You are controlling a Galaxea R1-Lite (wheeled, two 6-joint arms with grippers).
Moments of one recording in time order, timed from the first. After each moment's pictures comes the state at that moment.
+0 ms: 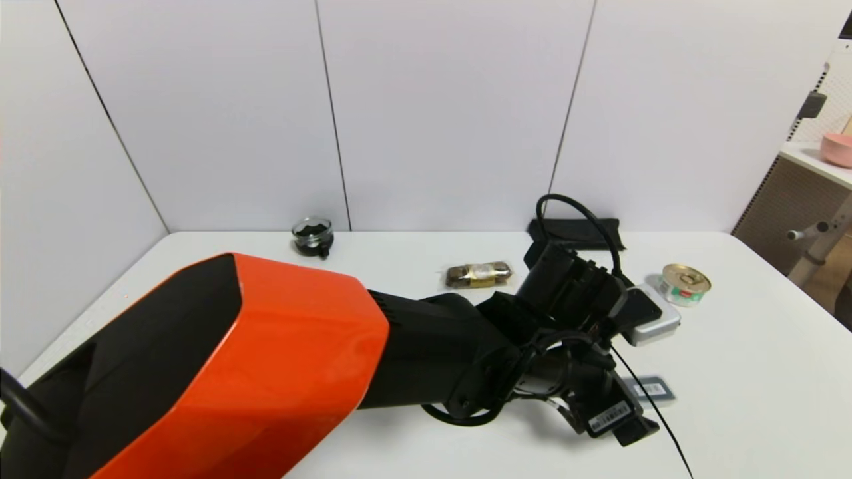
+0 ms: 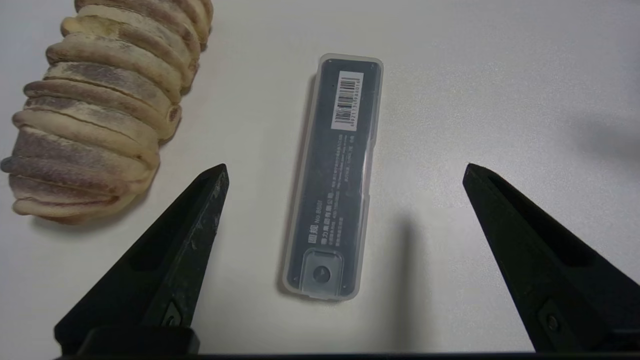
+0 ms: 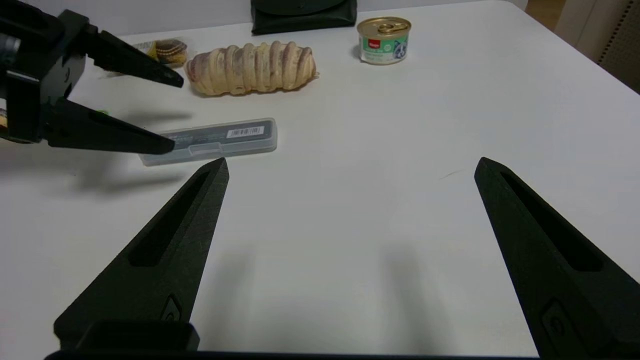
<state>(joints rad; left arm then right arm) -1.03 2.27 -1.66 -0.08 -0.23 0.27 0.00 0.00 0.00 0.00 -0.02 0.08</state>
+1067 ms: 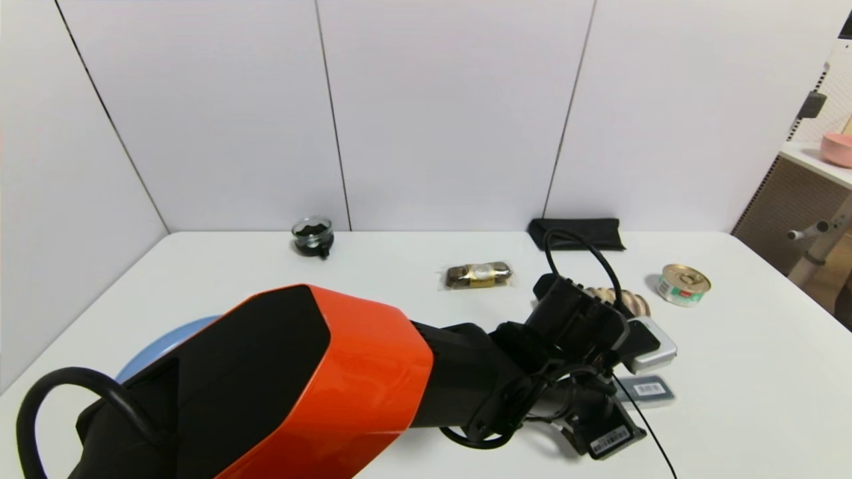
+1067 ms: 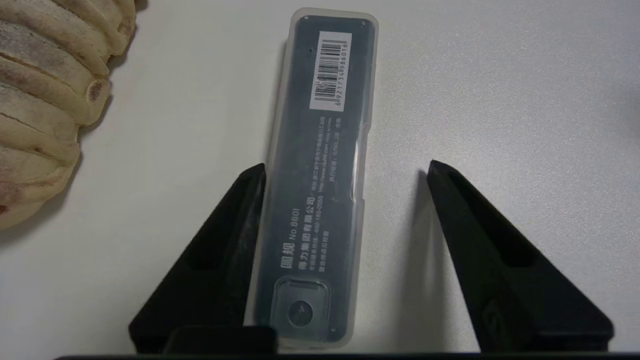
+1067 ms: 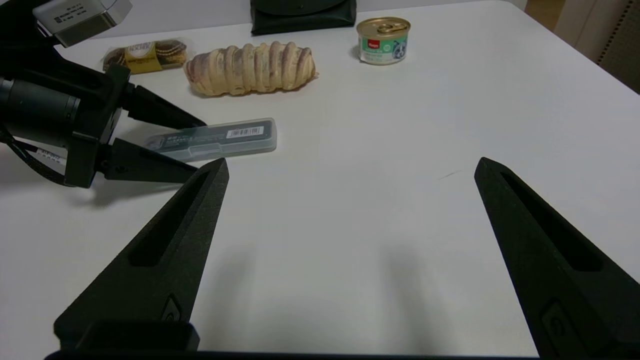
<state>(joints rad) -1.04 2.36 -1.66 -0.13 -0.24 0.26 0.00 0.00 0.00 0.00 -0.02 0.08</state>
